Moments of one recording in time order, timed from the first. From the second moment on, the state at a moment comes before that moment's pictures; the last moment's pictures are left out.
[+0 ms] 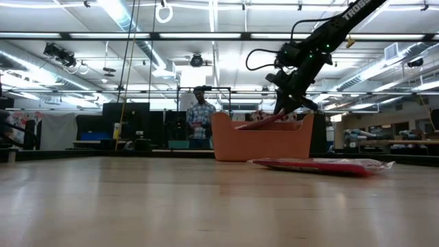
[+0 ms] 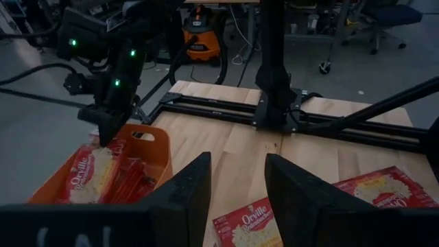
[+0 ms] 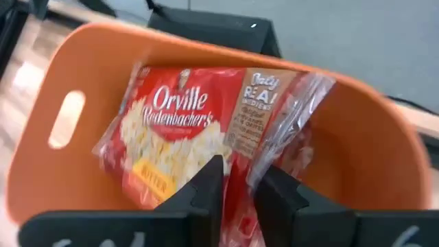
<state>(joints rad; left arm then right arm) -0.22 1.49 1.50 -0.37 -0.56 -0.15 -0.88 1.62 1.20 -0.49 -0.24 0.41</state>
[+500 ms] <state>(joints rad) -0.21 1.55 1.50 -0.43 -0.55 -0.30 -0.85 1.42 1.20 -0.62 -0.32 0.21</state>
